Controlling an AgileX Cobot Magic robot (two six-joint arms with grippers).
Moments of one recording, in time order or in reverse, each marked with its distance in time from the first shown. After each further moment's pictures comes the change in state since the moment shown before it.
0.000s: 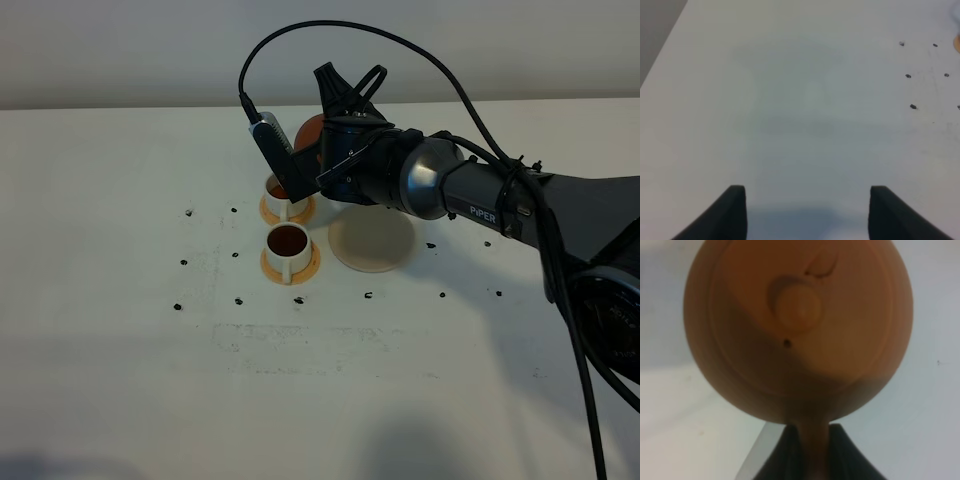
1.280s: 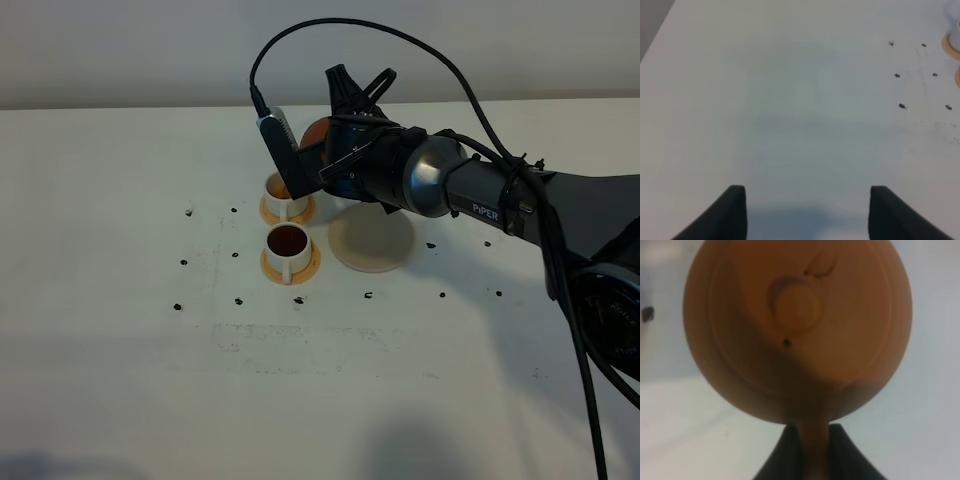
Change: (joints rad) left arm 0.000 0.000 0.000 -0.026 0.000 0.000; right arm -0.010 -0.001 0.000 0.050 0.015 0.027
